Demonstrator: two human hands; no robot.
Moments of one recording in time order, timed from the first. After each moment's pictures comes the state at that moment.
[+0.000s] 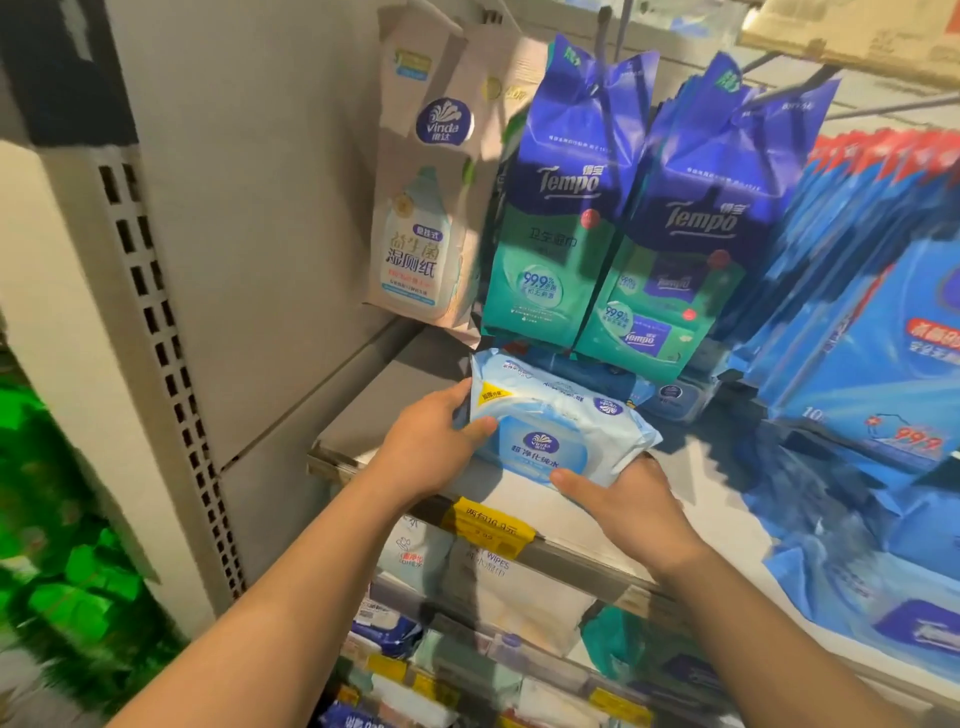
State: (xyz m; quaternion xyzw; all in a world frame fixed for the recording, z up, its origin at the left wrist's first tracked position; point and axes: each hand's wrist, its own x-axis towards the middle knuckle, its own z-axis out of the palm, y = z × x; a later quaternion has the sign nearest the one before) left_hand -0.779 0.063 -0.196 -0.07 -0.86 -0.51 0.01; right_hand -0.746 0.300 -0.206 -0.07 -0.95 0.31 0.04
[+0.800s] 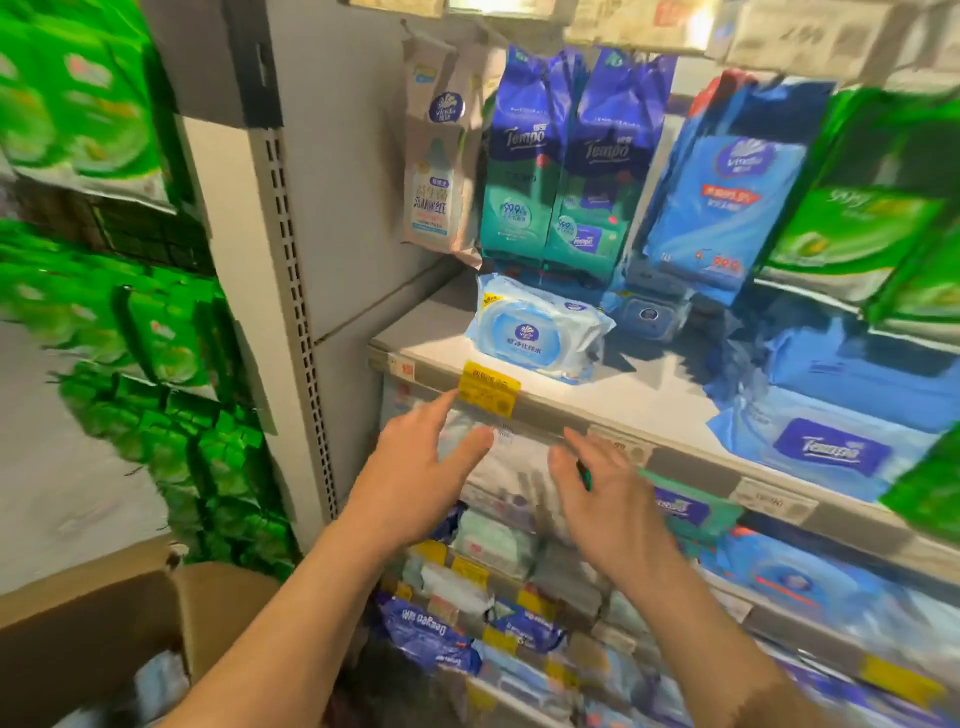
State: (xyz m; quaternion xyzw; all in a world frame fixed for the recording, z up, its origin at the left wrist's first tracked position) left_hand -0.546 0.066 -0.205 -0.06 -0.90 -0.43 0.08; right_hand -0.542 0.280 -0.209 0.00 -0.94 0.32 0.08
